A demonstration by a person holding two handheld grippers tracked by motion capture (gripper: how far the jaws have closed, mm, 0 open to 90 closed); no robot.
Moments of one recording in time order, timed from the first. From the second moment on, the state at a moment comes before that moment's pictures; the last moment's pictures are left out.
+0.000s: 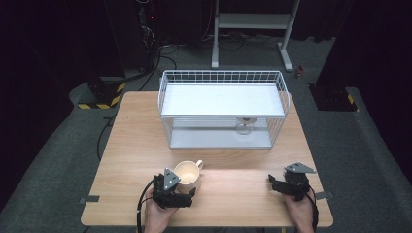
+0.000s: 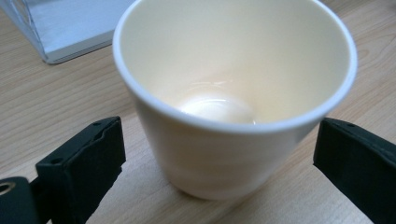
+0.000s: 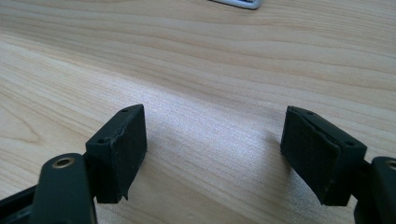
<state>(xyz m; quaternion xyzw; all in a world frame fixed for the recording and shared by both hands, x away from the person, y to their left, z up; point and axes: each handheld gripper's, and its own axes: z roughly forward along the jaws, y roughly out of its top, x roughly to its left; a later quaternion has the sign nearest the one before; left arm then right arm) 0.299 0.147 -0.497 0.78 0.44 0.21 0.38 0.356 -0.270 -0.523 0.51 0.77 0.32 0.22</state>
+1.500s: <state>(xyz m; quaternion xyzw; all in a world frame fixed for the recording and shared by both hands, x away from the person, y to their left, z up) 0.318 0.133 -0.496 0.78 0.43 0.22 0.39 0.356 -0.270 -0.523 0.51 0.77 0.32 0.22</state>
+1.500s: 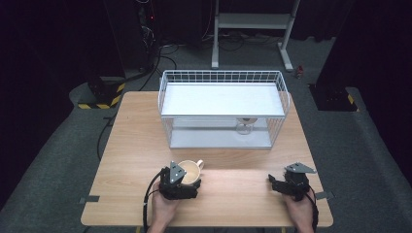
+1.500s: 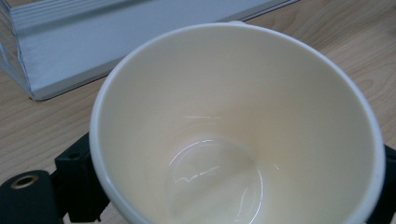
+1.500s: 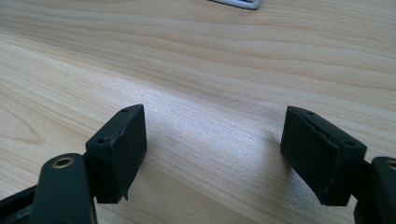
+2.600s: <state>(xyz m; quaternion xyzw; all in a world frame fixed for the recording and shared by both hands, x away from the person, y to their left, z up) 0.335 0.125 -0.483 0.78 0.42 0.22 0.40 0.356 -0.270 -0.523 0.51 0.77 0.32 0.22</state>
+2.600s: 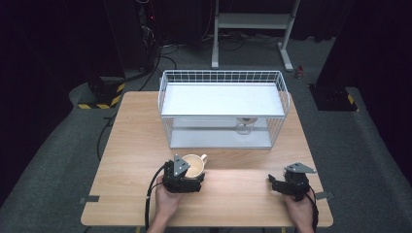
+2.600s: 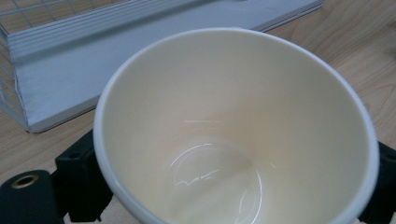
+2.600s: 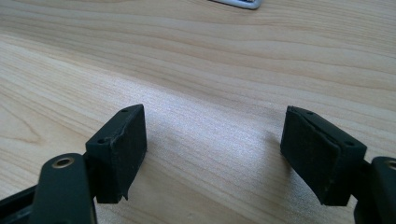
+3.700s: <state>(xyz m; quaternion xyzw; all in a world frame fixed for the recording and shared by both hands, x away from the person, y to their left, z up) 0.355 0.120 -0.472 0.78 0.43 0.22 0.41 0.356 -0.270 -0.523 0.51 0.77 0.32 0.22</state>
